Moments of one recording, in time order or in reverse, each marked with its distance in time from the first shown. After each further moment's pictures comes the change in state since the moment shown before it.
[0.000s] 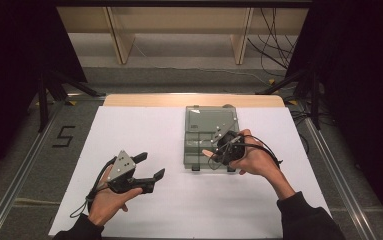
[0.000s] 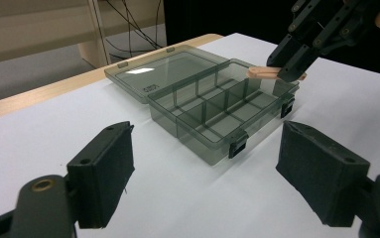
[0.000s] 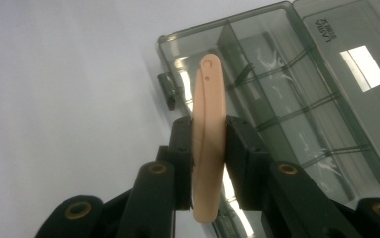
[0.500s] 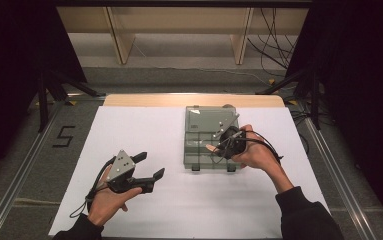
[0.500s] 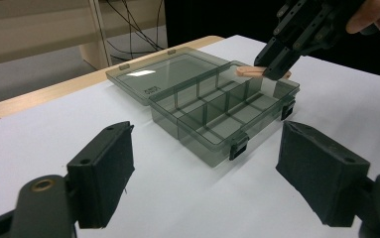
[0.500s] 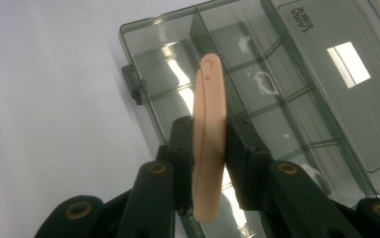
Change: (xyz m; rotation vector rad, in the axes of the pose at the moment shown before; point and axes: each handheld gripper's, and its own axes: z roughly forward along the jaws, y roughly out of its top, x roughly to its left) left arm 0.000 0.001 -0.001 -0.004 0.002 -0.003; right arm -0.020 -0.004 0.009 0.022 -0.028 0.007
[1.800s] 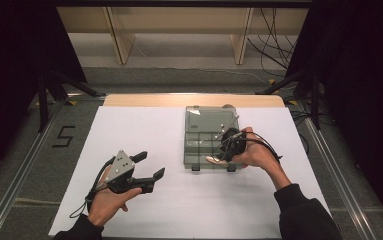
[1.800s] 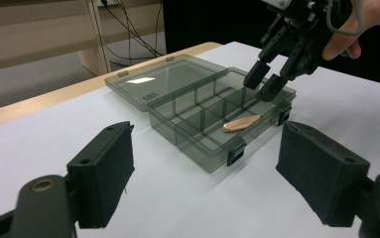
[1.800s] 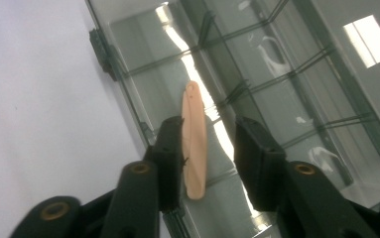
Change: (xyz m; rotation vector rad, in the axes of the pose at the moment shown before) left arm -0.001 0.001 -0.001 -0.026 -0.006 0.003; right arm -0.015 -0.015 0.022 0.028 0.031 0.069
